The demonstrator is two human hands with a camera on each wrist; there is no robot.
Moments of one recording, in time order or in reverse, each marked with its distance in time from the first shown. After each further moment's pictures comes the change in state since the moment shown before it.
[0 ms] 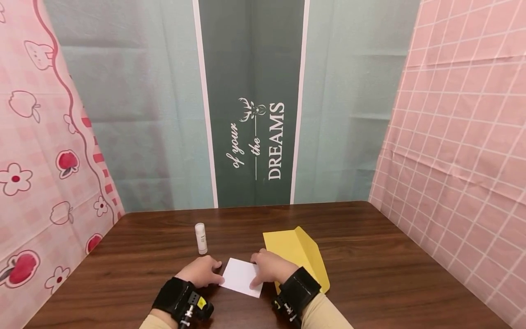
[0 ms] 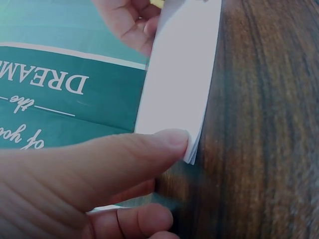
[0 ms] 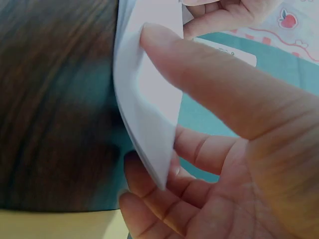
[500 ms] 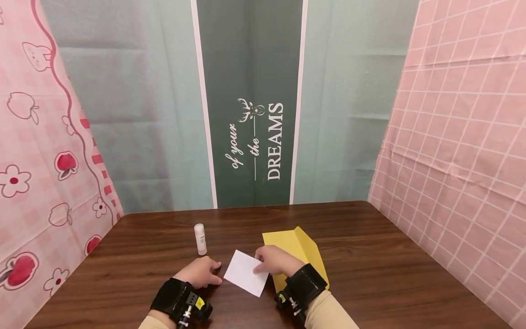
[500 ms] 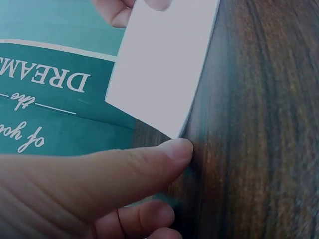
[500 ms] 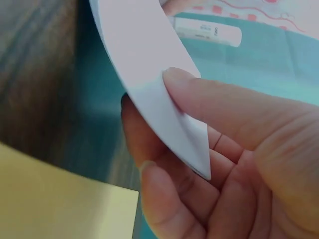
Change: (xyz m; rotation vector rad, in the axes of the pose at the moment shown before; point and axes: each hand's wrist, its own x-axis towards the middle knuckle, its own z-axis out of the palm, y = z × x) left_hand 0.002 -0.007 0.001 -0.010 -0.002 0.034; right_hand 0.002 0.020 -0.006 0.151 0.048 -0.048
